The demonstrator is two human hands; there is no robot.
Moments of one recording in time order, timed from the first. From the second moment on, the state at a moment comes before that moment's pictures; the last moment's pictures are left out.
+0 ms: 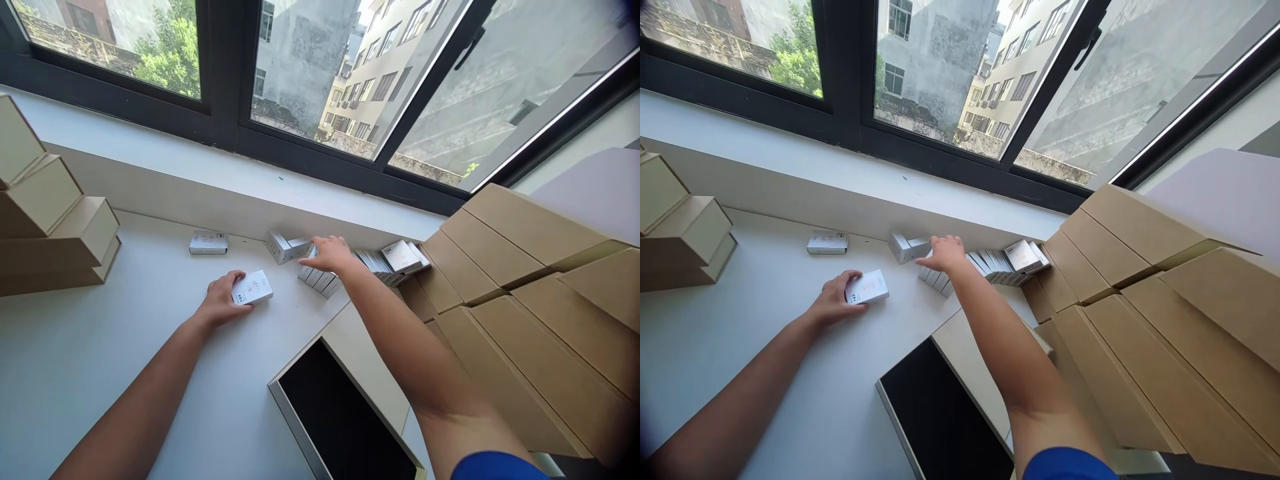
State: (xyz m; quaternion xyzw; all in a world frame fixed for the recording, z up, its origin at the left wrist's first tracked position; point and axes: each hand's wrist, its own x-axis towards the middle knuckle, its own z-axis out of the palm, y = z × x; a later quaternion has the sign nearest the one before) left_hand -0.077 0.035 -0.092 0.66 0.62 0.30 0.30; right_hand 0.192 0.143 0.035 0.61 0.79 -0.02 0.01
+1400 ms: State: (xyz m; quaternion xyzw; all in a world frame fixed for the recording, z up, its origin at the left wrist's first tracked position) left_hand -0.065 0.040 -0.088 0.40 0.37 0.48 0.69; right_hand 0.160 0.082 -0.030 0.27 0.66 -0.68 -0.17
